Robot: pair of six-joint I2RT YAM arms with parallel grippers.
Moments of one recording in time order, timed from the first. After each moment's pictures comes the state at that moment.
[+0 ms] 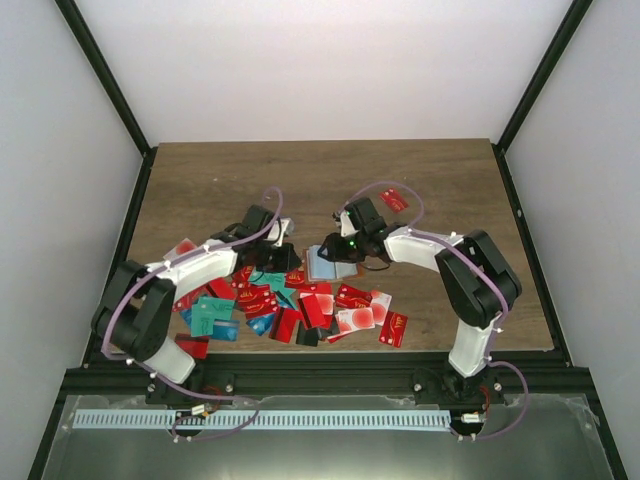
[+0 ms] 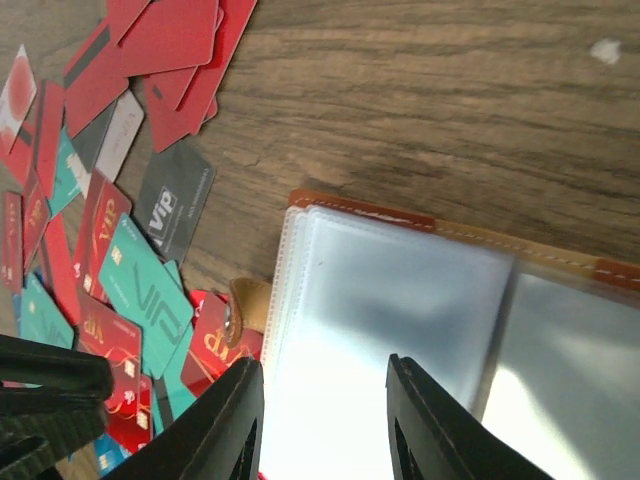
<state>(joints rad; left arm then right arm) -0.52 1.54 0.88 -0.34 0.37 -0.46 0.59 1.81 1.05 -0.15 -0.45 0.53</state>
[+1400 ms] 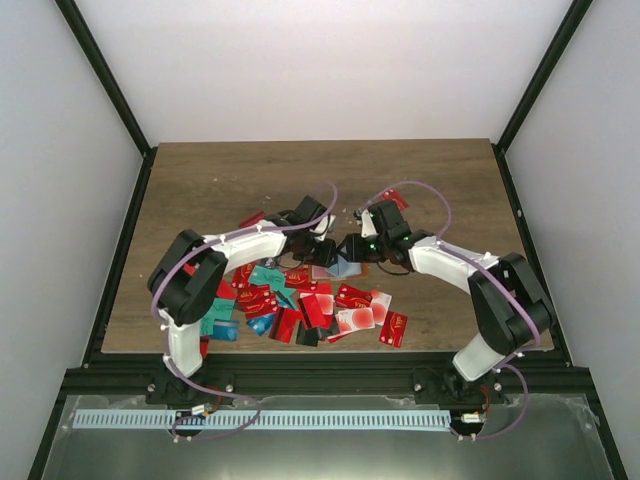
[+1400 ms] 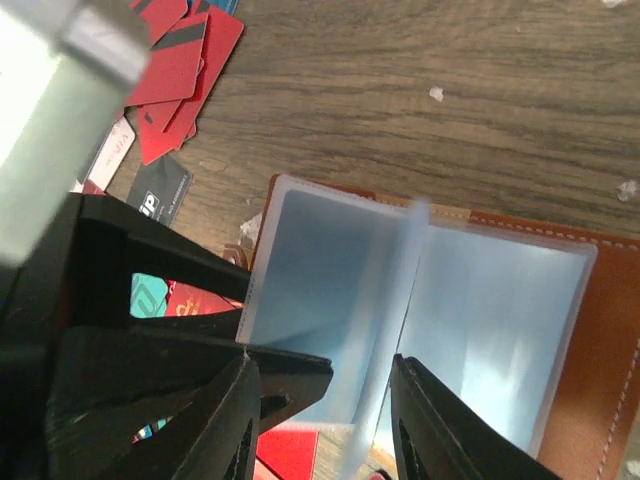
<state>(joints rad) -0.69 1.91 1.27 -0.43 0.28 -0.41 0.52 1.60 0.91 -0.16 -0.36 0.46</state>
